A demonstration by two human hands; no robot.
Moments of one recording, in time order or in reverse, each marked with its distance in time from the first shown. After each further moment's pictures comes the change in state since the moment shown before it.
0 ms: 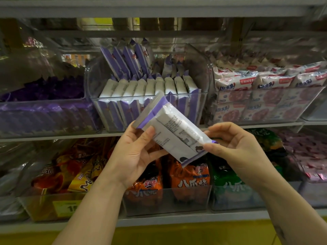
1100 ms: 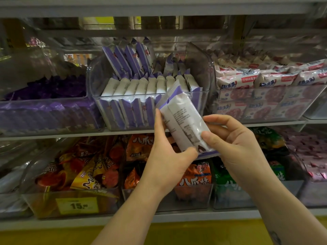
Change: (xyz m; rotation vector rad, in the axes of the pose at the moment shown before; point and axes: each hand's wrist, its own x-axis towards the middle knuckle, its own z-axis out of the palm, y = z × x) left_hand -0.015 -0.032 0.049 0.714 0.061 0.186; right_hand -0.004 -0.015 0.026 0.147 0.050 -0.001
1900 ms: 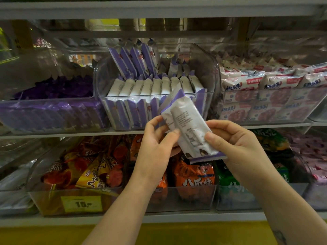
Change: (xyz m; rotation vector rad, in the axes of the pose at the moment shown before) left_hand 0.010 0.004 -0.020 -0.325 0.066 -0.092; right_hand 0.000 -0.003 -0.001 -0.004 -0.058 0.067
